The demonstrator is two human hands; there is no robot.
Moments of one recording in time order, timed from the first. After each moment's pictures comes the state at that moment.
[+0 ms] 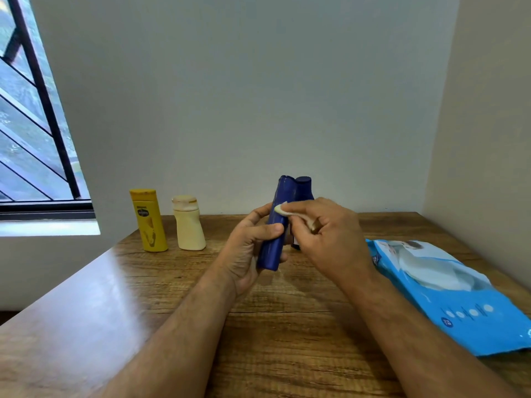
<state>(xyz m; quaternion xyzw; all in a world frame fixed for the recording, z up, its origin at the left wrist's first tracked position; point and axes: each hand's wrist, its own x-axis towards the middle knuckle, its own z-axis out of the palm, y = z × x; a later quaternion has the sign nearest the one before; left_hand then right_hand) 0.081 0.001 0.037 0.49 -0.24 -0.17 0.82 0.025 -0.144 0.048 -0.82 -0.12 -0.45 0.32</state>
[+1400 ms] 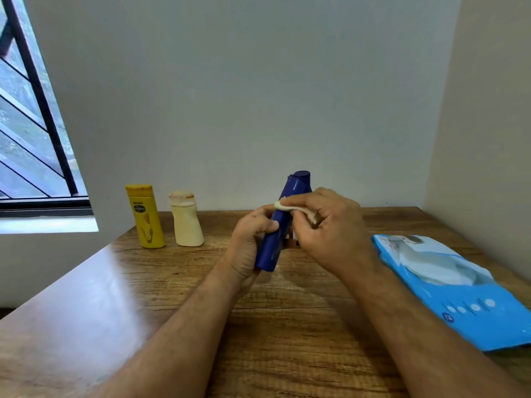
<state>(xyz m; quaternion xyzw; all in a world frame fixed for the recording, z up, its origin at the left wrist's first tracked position) 0.081 -0.008 0.031 0.52 -0.29 -0.10 0.80 0.024 -0.147 0.052 -0.82 -0.14 -0.48 0.29</state>
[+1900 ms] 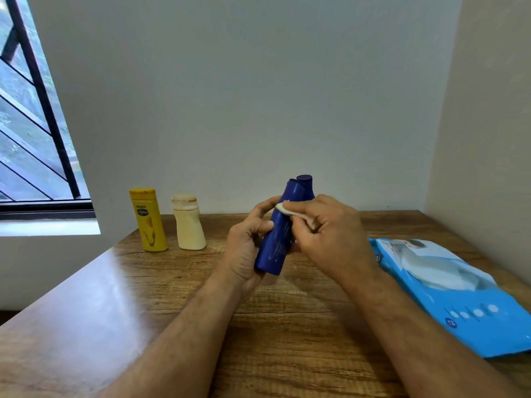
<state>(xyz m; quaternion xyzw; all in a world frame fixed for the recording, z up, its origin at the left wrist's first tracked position) 0.083 -0.007 0.032 0.43 -0.25 -0.15 0.86 0.025 -0.144 0.052 -0.84 -0.12 -0.45 0.28</state>
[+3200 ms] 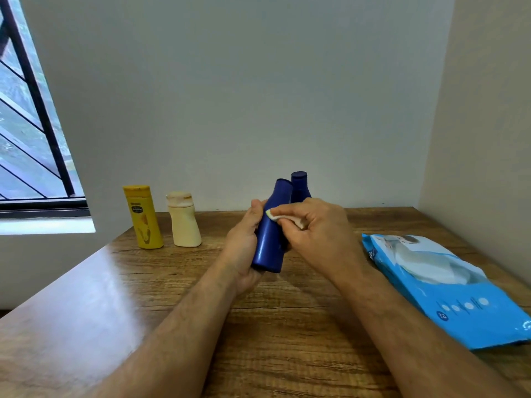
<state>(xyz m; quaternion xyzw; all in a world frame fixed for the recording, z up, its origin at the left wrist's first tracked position) 0.078 -0.011 0.037 0.49 -0.14 -0.18 0.85 0.026 -0.140 0.050 -0.86 -0.09 -0.37 0.34</state>
